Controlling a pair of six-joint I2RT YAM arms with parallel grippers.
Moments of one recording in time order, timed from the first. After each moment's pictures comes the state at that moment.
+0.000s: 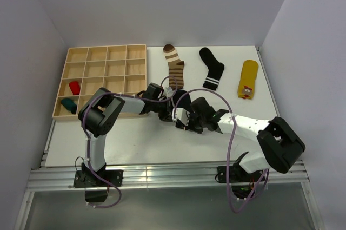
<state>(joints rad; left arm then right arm) -0.63 2.01 1.03 0.13 0.68 -0.85 0.69 1.38 0.62 -0.22 -0.27 -0.63</state>
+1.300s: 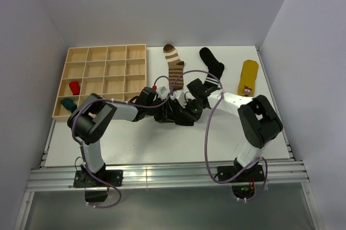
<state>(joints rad) -0.63 1.87 0.85 0.28 0.55 -0.81 0.53 1.69 0.98 -0.50 -0.36 -0.52</state>
